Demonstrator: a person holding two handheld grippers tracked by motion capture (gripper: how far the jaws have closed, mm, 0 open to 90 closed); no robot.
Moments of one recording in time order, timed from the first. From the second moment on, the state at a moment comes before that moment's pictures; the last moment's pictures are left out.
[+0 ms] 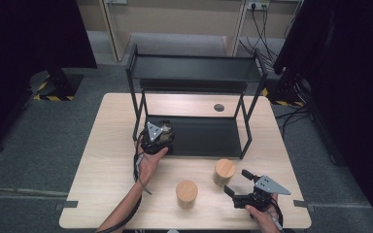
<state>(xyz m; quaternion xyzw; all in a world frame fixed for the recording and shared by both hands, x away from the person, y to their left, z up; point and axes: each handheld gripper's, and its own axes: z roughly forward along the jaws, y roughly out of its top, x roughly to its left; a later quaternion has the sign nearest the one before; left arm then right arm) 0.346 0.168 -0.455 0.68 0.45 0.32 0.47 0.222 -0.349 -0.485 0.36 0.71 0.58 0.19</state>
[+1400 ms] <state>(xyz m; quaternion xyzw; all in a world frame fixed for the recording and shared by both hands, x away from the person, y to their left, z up) 0.295 0.172 -0.437 0.68 0.46 0.29 0.49 0.221 -0.348 -0.485 0.36 0.70 0.58 0.19</state>
